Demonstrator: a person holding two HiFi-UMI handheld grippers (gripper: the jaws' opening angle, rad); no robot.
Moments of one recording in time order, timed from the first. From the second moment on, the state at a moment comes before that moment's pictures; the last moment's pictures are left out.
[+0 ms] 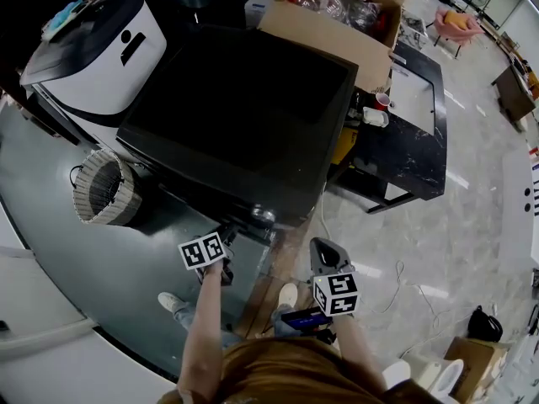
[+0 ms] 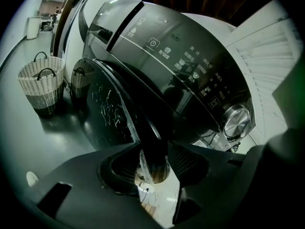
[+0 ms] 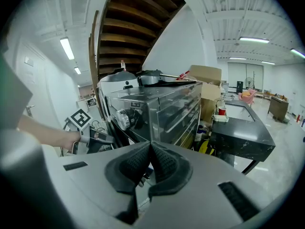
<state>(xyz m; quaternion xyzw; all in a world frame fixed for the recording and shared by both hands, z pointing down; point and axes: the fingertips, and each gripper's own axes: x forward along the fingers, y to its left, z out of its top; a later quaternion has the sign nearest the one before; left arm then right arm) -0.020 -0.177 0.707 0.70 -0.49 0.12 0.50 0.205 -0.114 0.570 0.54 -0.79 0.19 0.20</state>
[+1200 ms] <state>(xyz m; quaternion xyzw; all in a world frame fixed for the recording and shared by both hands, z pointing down) -0.015 -0.191 0.710 0.67 -0.50 0.09 0.54 0.200 -0.109 0.561 0.54 -0.80 0.18 0.20</state>
